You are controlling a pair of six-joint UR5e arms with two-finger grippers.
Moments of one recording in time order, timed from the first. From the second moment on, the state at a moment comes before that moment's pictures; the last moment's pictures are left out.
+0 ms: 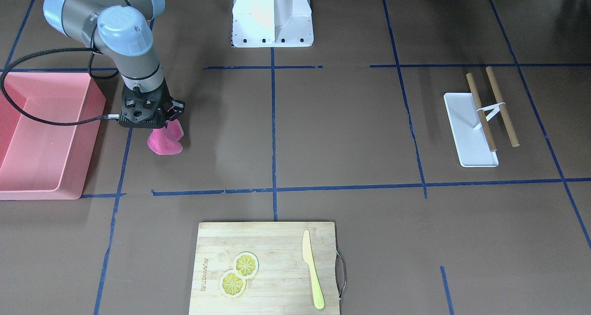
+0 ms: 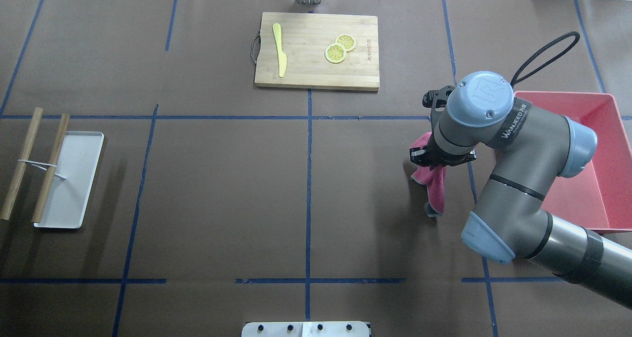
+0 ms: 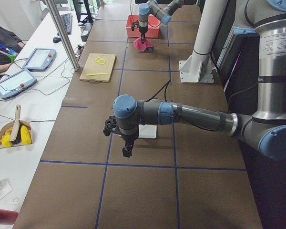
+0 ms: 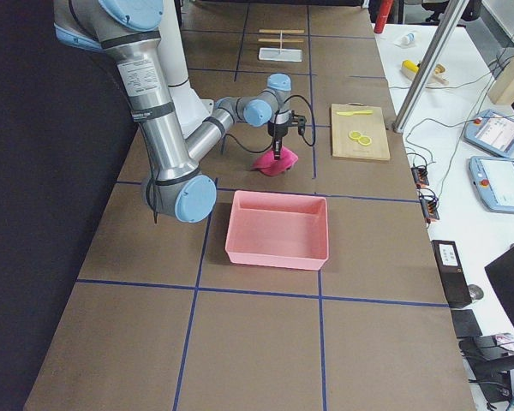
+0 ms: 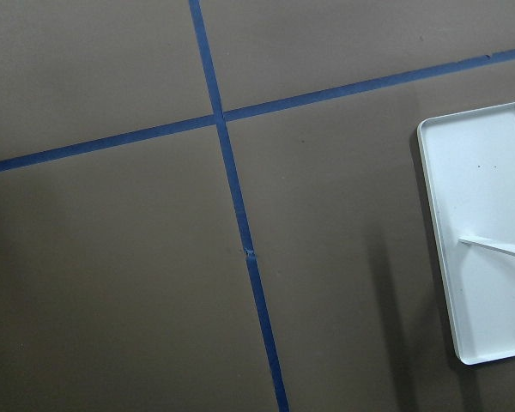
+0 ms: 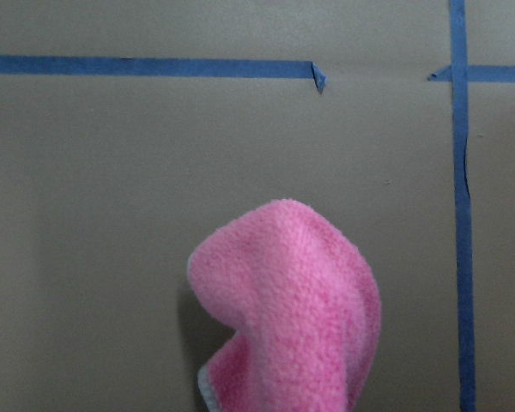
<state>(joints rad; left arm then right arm) -1.56 -1.48 -1.84 -1.38 -2.37 0.22 0.63 -1.20 1.83 -1.64 1.90 1.07</state>
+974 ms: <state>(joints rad) -1.56 -1.47 -1.84 -1.38 -2.37 0.22 0.44 -0.83 1.55 -1.49 1.81 1.47</state>
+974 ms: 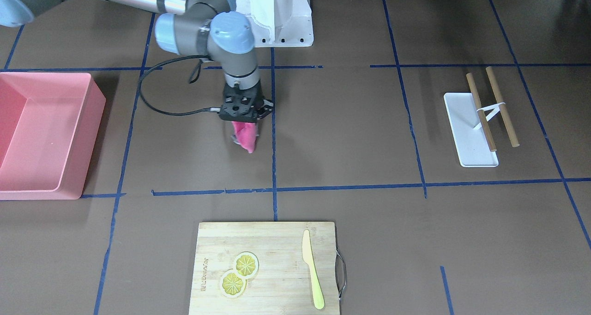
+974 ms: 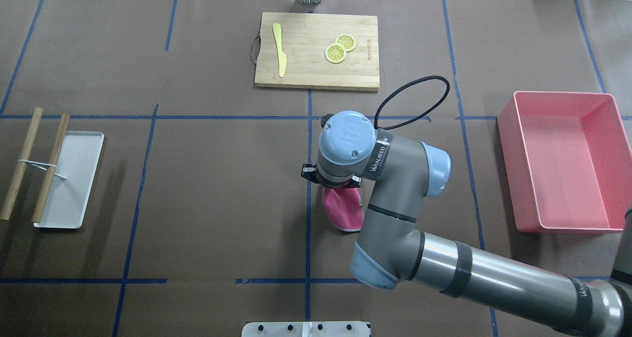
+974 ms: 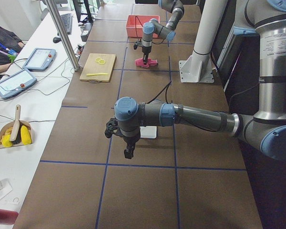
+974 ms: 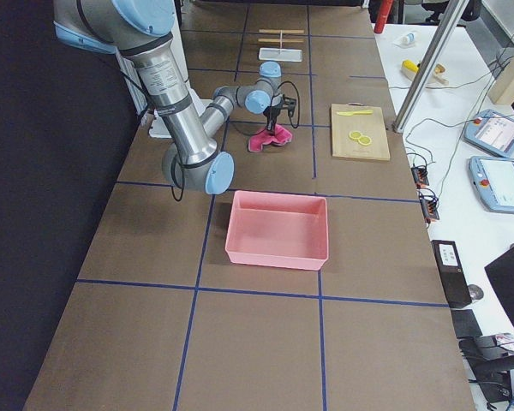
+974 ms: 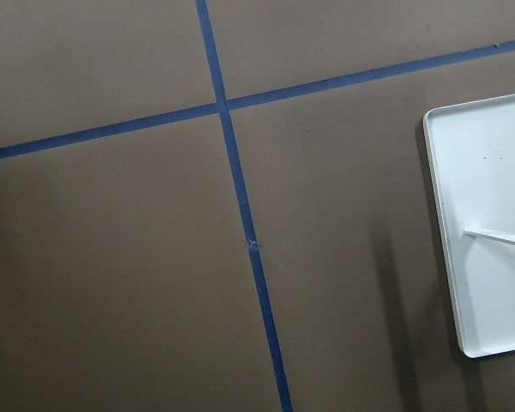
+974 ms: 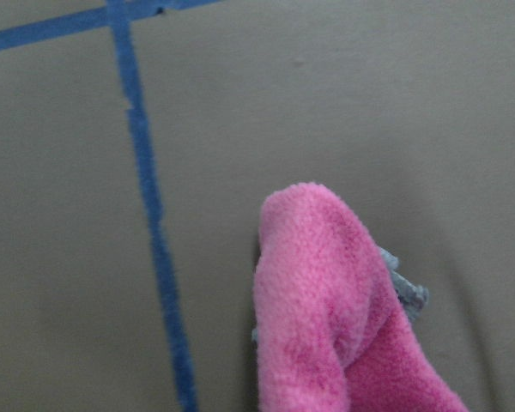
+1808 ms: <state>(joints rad) -1.56 -1.47 -1.84 -1.38 -2.37 0.22 0.52 -1.06 1.72 -1.50 1.86 1.29</state>
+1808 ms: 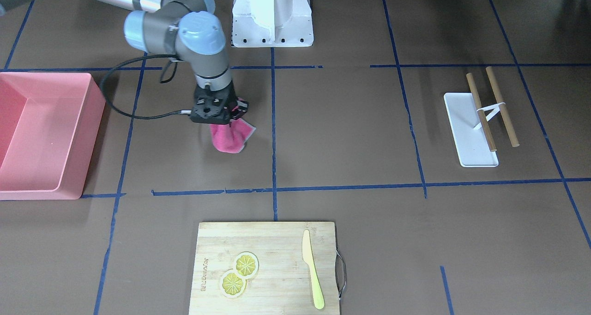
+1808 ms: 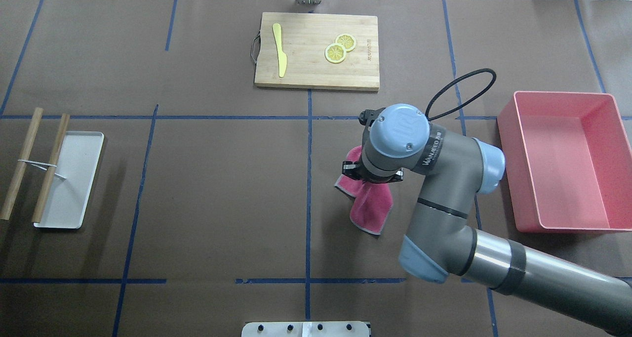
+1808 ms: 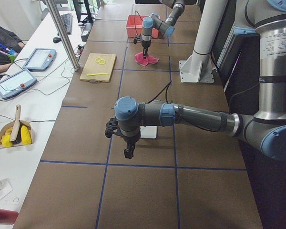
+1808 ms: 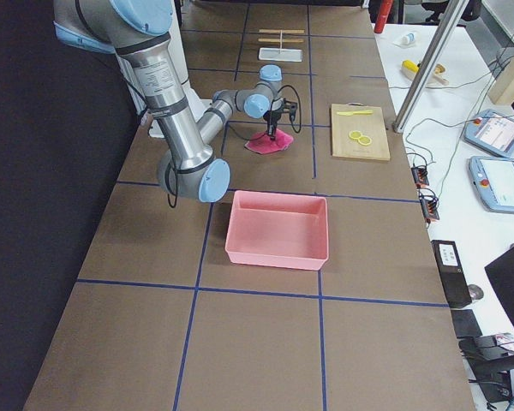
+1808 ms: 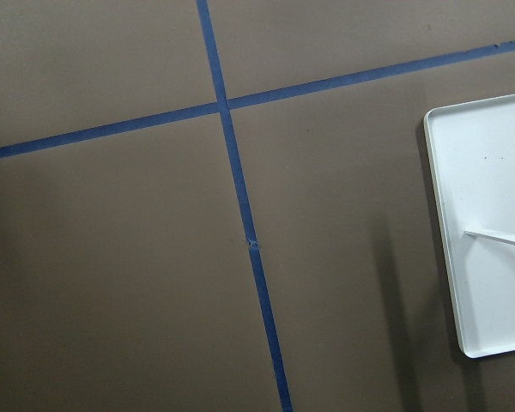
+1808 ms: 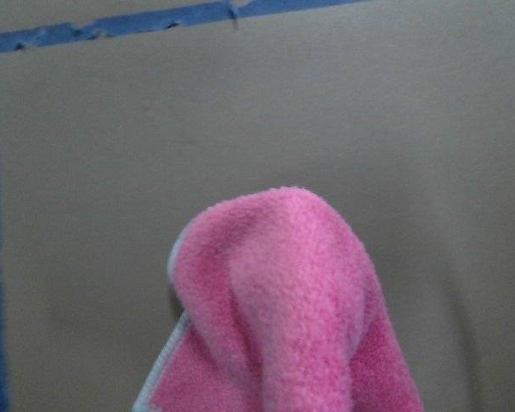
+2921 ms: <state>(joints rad) -1.56 -1.47 -1.84 -1.38 -2.37 0.22 0.56 -1.13 1.74 -1.50 1.89 1.20</state>
